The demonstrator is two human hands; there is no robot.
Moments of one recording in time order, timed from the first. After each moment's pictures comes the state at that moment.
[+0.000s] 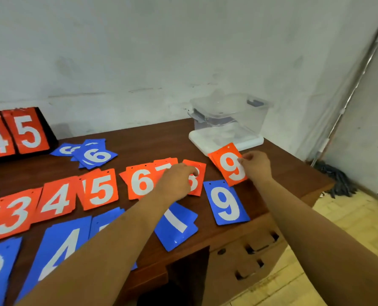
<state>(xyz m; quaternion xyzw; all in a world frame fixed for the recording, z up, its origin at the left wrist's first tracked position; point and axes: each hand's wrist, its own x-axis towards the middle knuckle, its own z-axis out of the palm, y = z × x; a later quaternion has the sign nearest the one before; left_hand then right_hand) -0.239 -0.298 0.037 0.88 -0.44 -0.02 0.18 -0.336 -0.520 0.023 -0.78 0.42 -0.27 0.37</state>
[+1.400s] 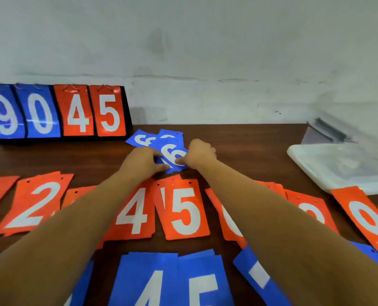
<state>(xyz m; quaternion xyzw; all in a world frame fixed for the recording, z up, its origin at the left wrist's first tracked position) 0.033 -0.103 0.001 0.96 -0.22 0.04 0.17 0.000 -0.272 0.021 -0.96 0.19 0.00 0.18</state>
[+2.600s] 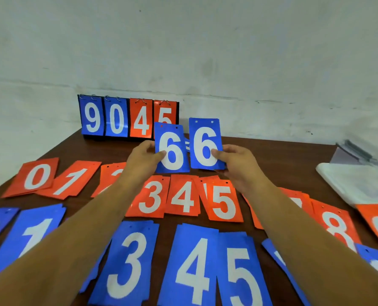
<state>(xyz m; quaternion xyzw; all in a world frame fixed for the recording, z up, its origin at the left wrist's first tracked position) -0.075 0.005 0.072 0.78 0.00 0.05 0.62 -0.109 -0.212 0.076 -0.68 0.13 -0.07 0.71</state>
